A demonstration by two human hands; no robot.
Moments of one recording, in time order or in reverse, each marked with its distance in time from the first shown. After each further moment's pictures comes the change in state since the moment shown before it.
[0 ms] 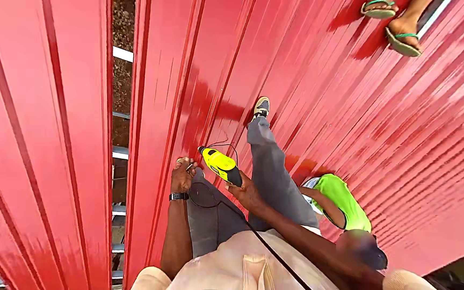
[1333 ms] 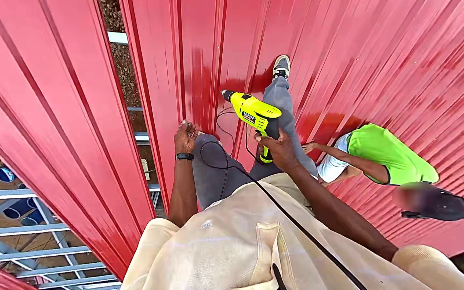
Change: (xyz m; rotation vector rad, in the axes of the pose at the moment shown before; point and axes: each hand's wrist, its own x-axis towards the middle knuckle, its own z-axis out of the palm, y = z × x) left_hand -0.034 0.001 -0.035 0.077 0.028 0.102; right_hand -0.098 0.061 -0.020 0.506 0.216 -0.208
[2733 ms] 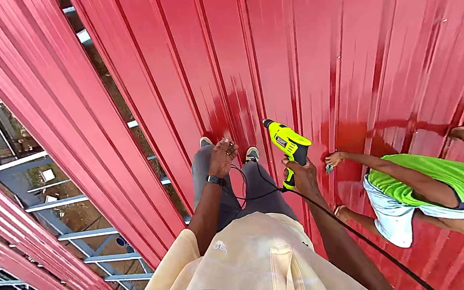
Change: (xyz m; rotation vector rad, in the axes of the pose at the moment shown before) left_hand -0.168 -0.202 0.394 0.436 -0.300 -0.008; right_hand 0.029 0.041 -0.354 0.499 0.406 0.190
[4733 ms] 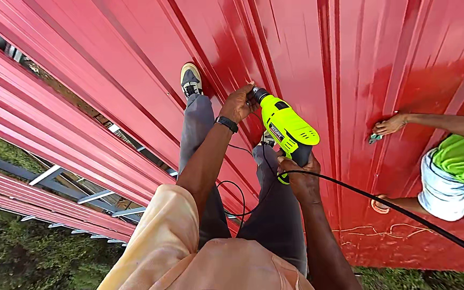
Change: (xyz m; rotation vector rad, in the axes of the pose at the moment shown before) left_hand 0.357 -0.082 0.125 0.338 -0.020 -0.506; right_hand 0.183 0.086 0.035 0.153 0.031 -0.048
